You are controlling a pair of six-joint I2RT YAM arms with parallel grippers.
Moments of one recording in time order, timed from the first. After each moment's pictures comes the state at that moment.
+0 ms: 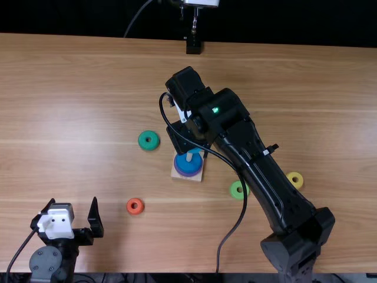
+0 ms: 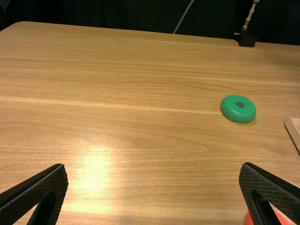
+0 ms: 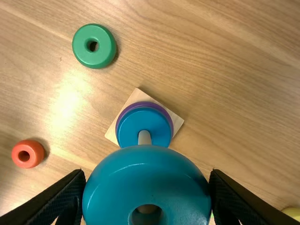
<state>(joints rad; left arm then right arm) -0.07 0.01 0.11 -0.39 -0.07 -0.13 0.60 2.08 2.18 -1.37 0.04 0.09</state>
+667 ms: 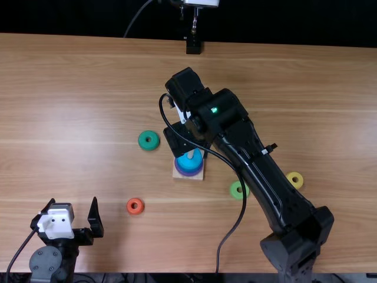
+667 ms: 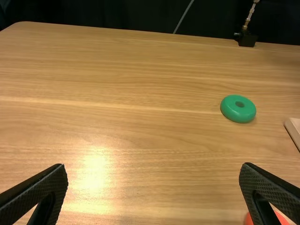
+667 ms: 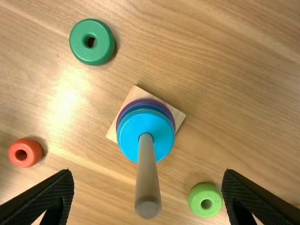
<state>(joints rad) -0.07 0.01 0.11 -0.39 -0.07 -0.13 0.60 2.08 2.17 -1.37 0.04 0.10</state>
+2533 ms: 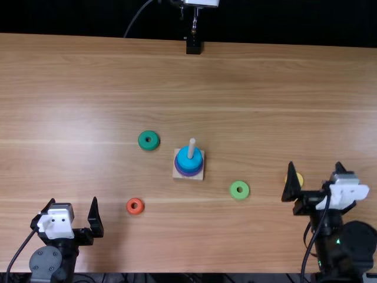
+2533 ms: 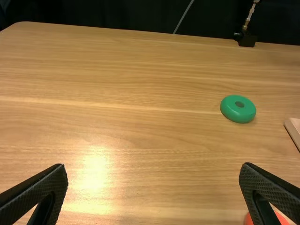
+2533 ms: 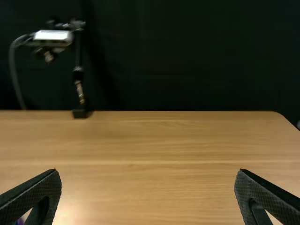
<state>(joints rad) -0.07 0.01 0.11 -0.39 -0.07 -0.13 -0.04 0.50 0.50 -0.10 -0.07 -0.07</state>
